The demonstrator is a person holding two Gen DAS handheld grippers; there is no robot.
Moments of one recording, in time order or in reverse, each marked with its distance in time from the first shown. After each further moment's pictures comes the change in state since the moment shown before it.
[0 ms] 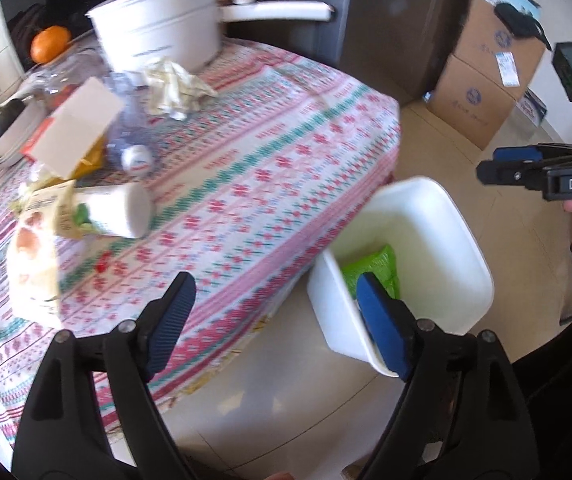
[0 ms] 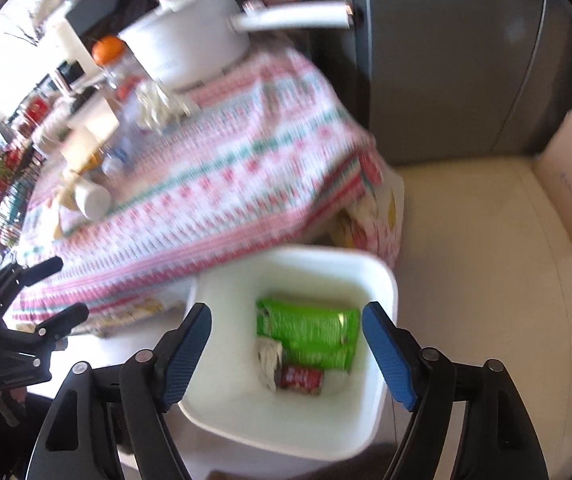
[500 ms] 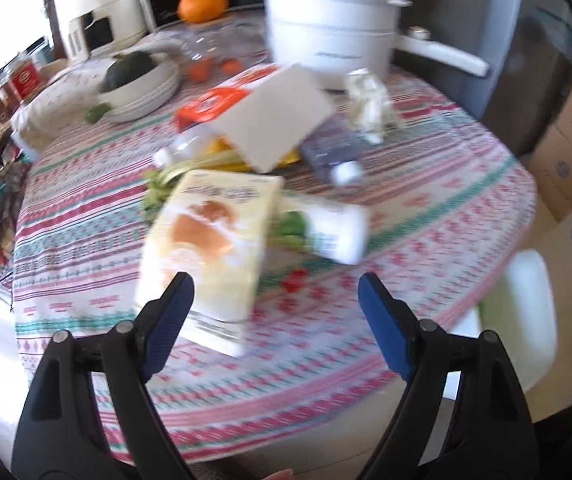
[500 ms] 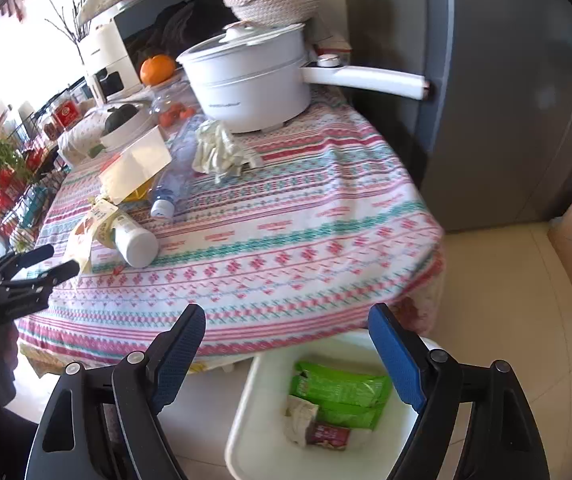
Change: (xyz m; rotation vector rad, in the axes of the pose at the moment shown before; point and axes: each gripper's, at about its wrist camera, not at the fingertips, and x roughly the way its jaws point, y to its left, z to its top) left arm 0.000 0.142 0.003 -0.243 -0.012 0.234; right arm 0.013 0.088 0.043 -0.095 -0.124 0.022
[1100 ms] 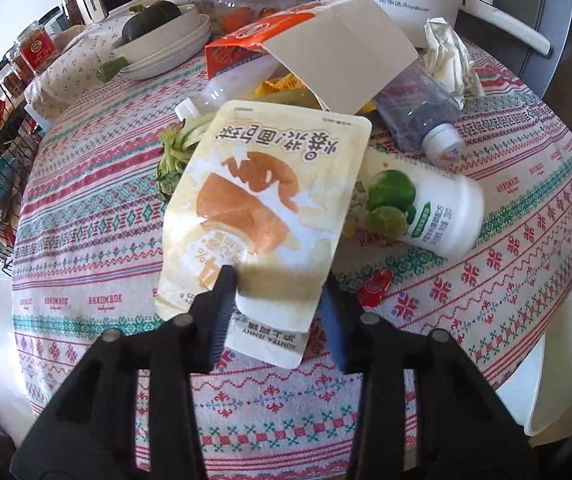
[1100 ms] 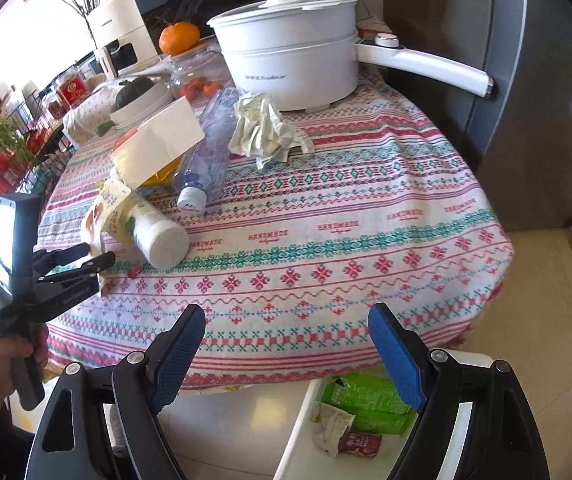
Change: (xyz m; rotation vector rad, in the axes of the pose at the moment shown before) left arm 0.062 0.021 -0.001 -0.037 0.094 0.119; right arm 0.046 0.055 0.015 -0.037 0.064 0.020
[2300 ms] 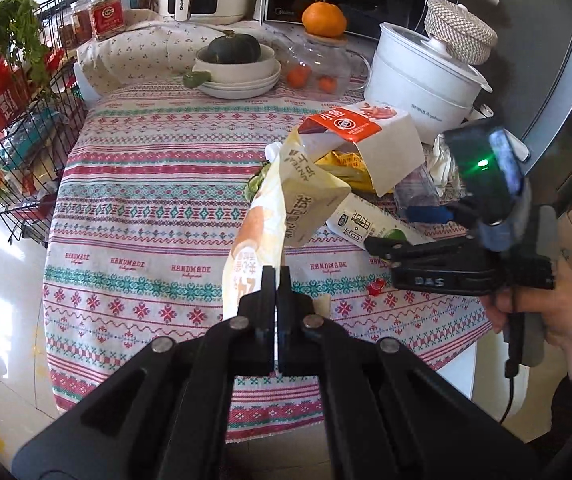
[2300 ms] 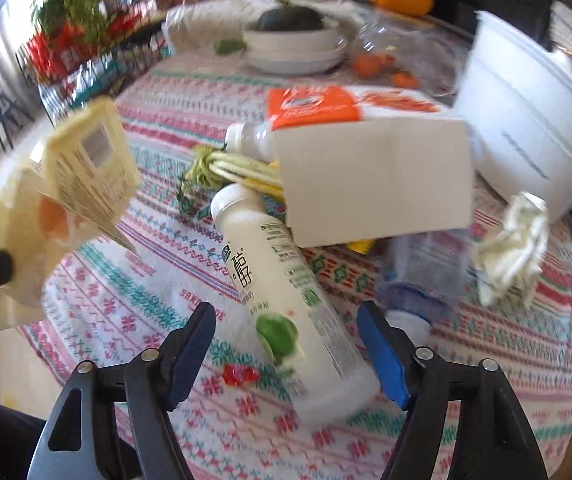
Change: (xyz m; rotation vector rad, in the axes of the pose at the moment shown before) left arm -0.087 0.094 -0.023 -0.247 -0.111 -0.150; right arm 0.128 0.187 0.081 -0.490 0.131 0.104
